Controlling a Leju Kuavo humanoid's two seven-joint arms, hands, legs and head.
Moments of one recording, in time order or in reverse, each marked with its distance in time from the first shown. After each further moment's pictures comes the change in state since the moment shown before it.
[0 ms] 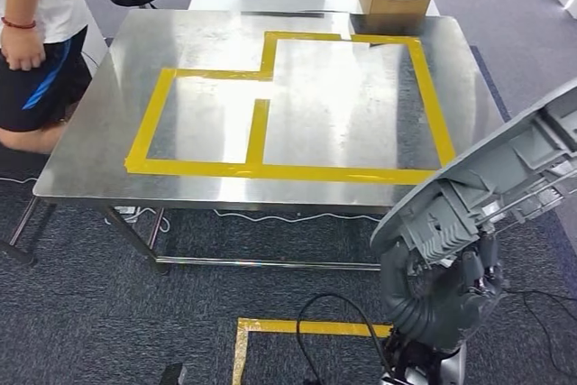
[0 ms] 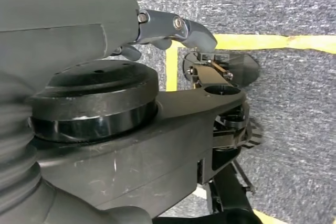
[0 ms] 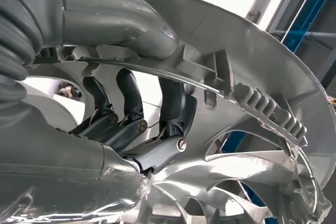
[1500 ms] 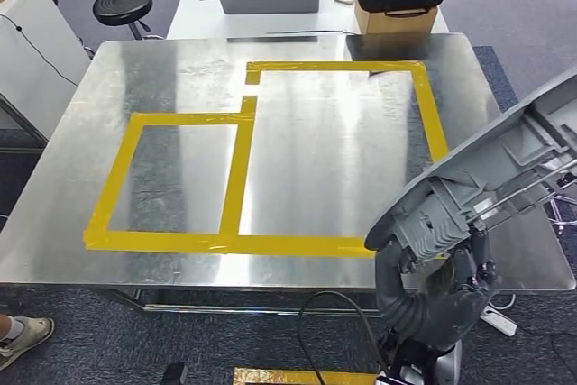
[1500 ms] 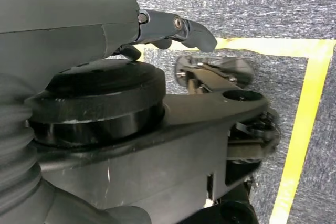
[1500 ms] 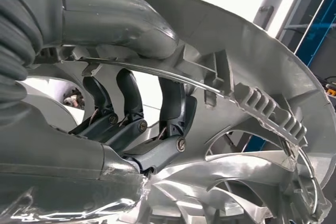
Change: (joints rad) left arm -0.008 -0.005 0.001 0.000 -0.010 0.045 0.026; right arm -0.005 0.000 0.015 0.004 0.005 0.000 0.007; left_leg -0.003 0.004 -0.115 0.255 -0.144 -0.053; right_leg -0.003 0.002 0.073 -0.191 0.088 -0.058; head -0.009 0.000
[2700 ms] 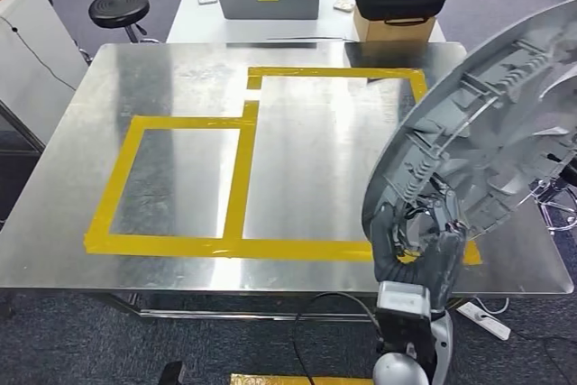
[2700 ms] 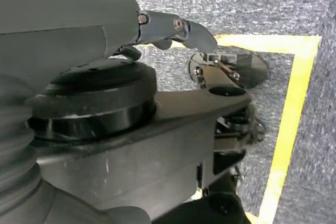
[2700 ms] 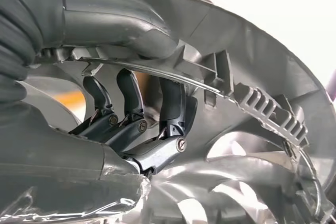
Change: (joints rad) left arm -0.004 0.002 0.016 0.000 -0.010 -0.014 -0.011; right arm -0.098 -0.115 0.017 0.107 -0.013 0.128 0.450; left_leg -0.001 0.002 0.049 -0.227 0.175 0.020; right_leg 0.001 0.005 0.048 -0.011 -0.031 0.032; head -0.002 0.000
